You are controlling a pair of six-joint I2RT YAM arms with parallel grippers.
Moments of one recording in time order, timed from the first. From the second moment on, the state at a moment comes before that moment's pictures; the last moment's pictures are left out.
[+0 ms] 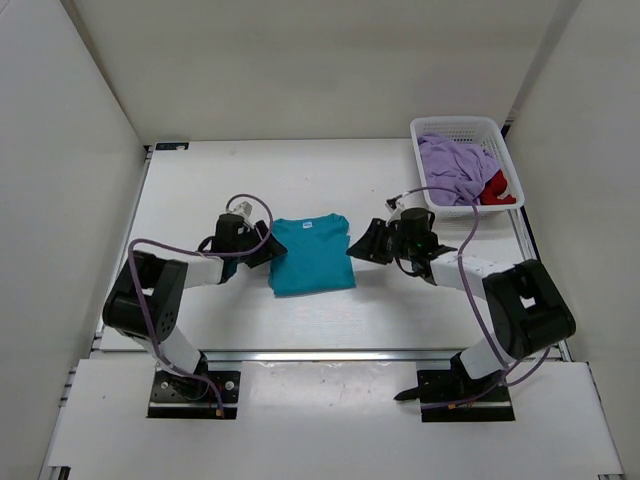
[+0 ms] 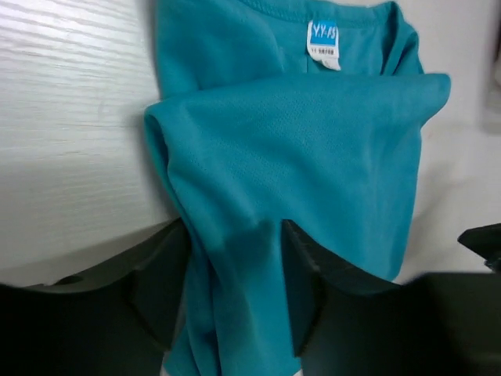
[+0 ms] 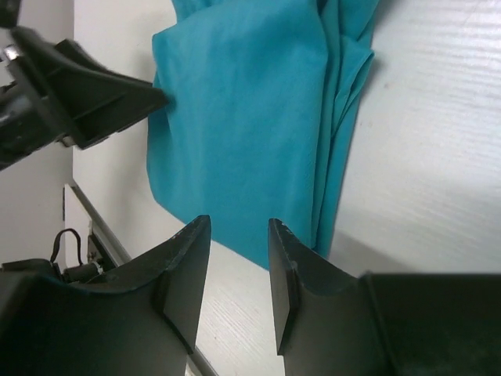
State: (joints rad) left arm -0.28 1.61 0.62 0.30 0.26 -0.67; right arm 0.38 1.53 0.67 0.30 -0.49 0.70
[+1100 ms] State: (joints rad) left arm 0.43 2.10 1.21 0.33 0.35 -0.96; right arm 0.39 1.55 0.55 0.38 -0.60 0.70
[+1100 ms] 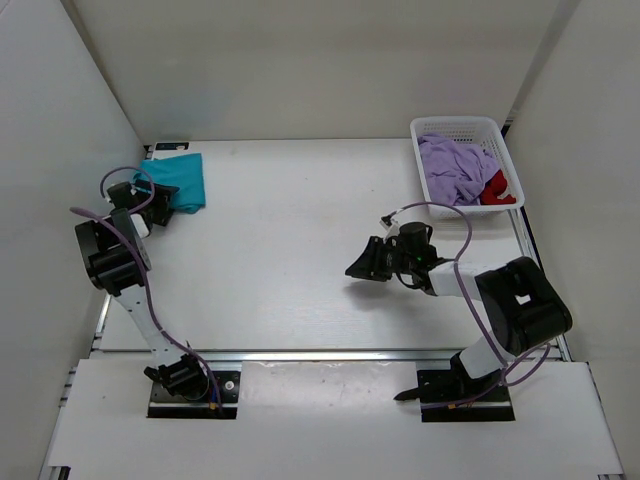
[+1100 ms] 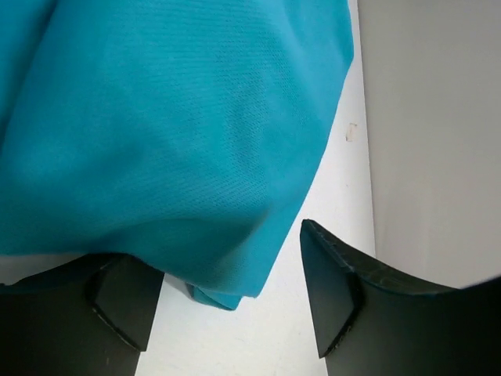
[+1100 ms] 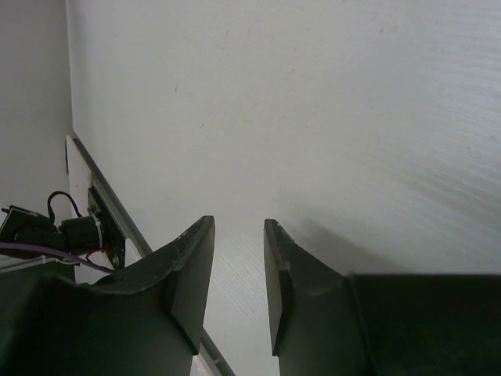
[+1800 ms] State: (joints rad) left arm 0.40 2.42 1.85 -0.07 0.37 -0.82; right arm 0.41 1.53 0.55 0.32 -0.60 0.68
